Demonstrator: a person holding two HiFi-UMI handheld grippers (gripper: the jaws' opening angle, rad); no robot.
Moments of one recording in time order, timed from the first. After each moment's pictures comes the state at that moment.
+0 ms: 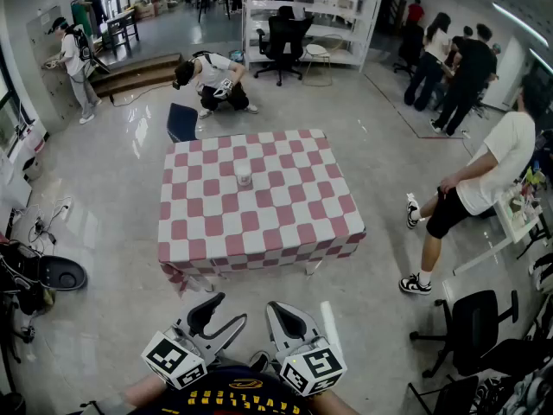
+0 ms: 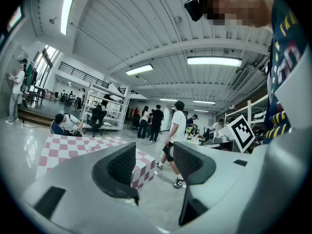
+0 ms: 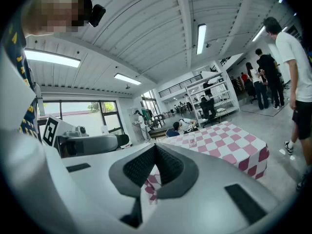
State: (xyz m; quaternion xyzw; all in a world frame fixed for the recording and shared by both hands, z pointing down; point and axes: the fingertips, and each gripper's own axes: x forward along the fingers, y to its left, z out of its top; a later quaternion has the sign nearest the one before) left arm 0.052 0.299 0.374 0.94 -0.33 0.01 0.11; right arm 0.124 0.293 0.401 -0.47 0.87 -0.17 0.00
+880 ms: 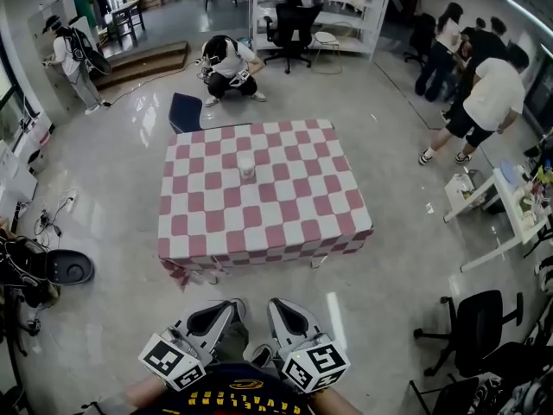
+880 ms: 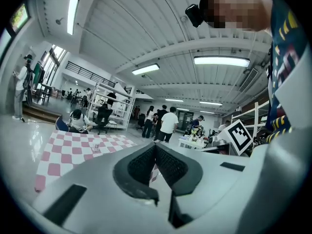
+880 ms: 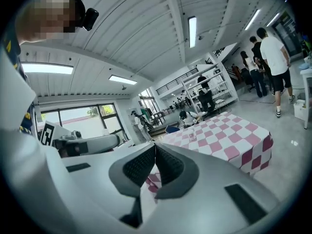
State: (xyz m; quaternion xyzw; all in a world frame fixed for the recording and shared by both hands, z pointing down) left arm 0.054 0.279 0.383 0.92 -0.36 0.01 0.13; right arm 0.138 0.268 0.420 -0.46 0.86 -0.22 0.02
